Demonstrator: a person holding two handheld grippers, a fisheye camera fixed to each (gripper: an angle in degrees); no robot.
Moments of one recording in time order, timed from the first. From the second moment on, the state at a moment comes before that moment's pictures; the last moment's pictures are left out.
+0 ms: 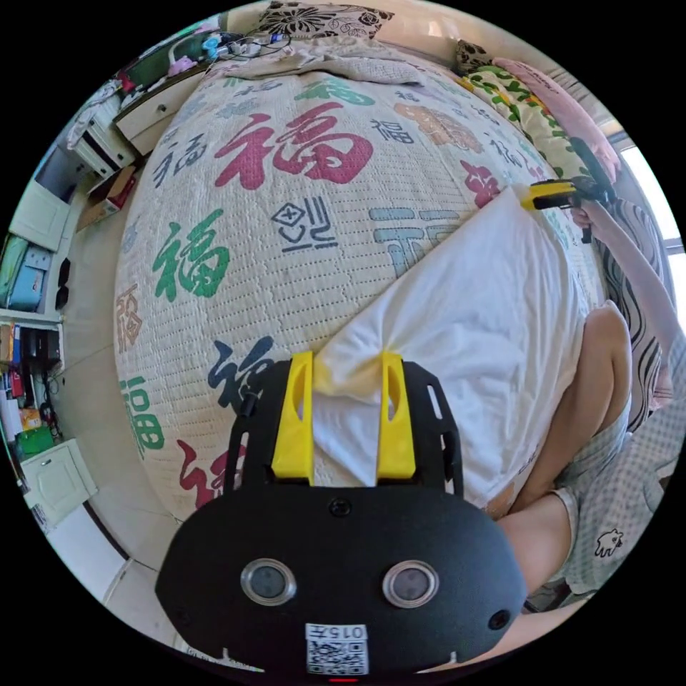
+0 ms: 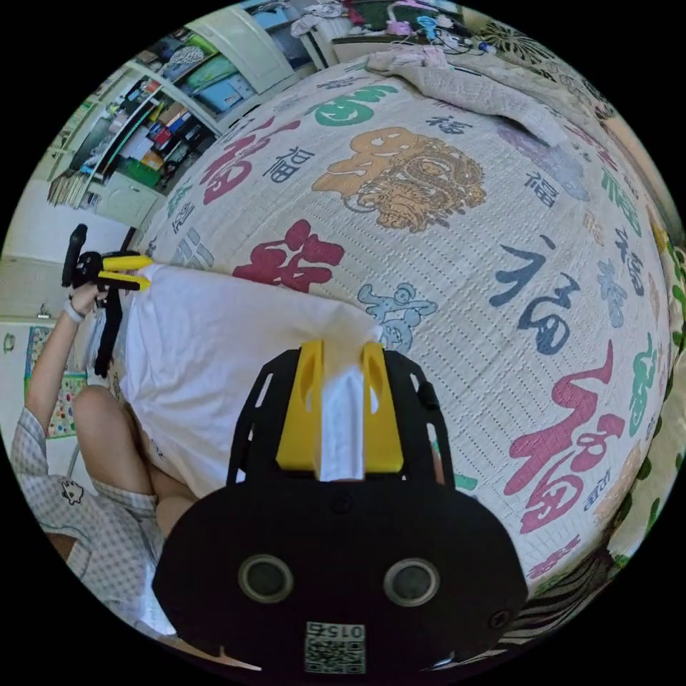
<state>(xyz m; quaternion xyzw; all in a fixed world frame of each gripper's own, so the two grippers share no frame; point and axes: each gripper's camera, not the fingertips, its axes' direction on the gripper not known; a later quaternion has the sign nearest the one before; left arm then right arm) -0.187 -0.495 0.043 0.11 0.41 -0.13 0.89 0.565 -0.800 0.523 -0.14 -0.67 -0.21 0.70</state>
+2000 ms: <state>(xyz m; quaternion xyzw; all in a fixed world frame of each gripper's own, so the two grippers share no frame) -0.155 -0.260 0.039 0.13 0.49 -0.38 0.78 0.610 -0.813 0.175 0.01 -0.72 -0.22 0.65</state>
